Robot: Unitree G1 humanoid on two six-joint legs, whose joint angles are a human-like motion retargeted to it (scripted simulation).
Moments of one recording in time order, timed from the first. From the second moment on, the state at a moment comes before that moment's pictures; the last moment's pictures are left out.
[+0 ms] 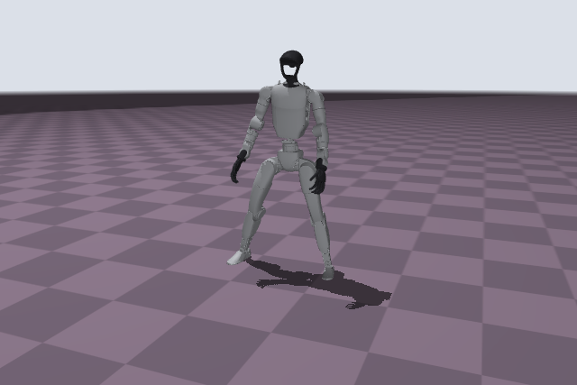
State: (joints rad) left arm -0.30 0.34 -0.28 1.33 -0.10 -0.29 0.07; right arm -0.19 -0.25 0.13 1.36 0.06 -0.18 -0.11; waist 0.04 -0.08 0.07; left_leg 0.09 0.21 0.21 -0.06 -0.21 -0.09; right_leg -0.04 -0.40 -0.05 0.10 -0.02 0.18
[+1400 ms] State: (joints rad) left arm -0.19 0.41 -0.15 1.40 0.03 -0.30 0.02; right arm -0.21 -0.29 0.10 1.39 0.05 -0.20 -0.03; waist 0.06 -0.09 0.05; left_leg 0.12 0.34 0.36 -0.06 -0.05 -0.07; right_leg -0.03 -0.41 -0.12 0.04 -0.08 0.23
